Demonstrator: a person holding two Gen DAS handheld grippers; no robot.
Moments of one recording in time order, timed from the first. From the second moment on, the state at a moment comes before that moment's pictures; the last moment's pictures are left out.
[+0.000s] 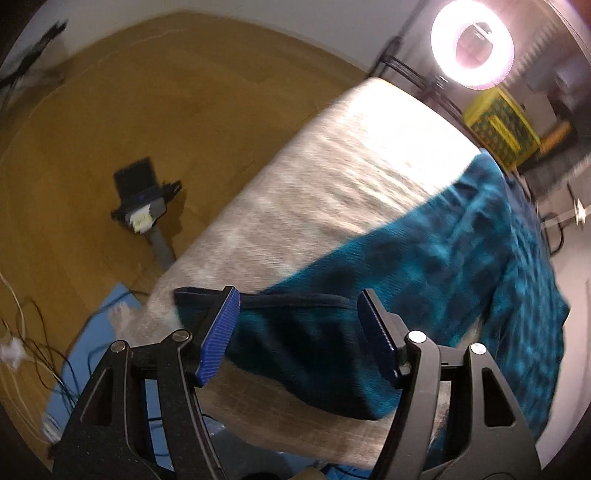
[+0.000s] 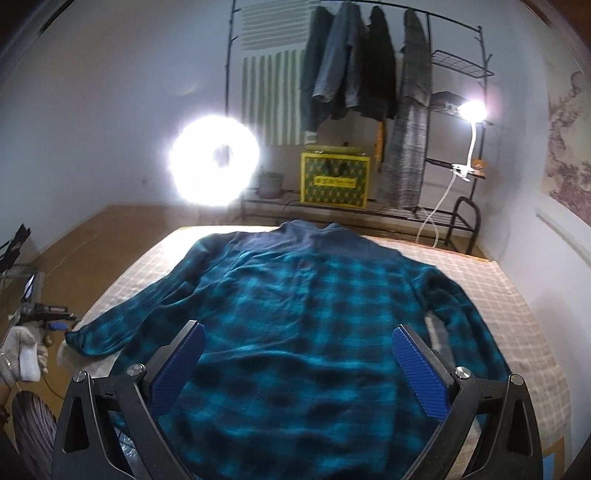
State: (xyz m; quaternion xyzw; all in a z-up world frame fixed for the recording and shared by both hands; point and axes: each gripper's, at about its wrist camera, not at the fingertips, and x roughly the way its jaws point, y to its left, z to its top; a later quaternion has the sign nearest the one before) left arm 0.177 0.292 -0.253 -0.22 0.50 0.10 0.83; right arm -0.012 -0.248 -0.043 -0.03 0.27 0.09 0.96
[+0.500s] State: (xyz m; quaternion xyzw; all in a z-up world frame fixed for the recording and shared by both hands) left arm 0.174 0.288 -0.269 -0.26 0.47 0.12 0.83; right arm -0.012 -0.238 -0.061 -0.02 0.31 0.11 0.94
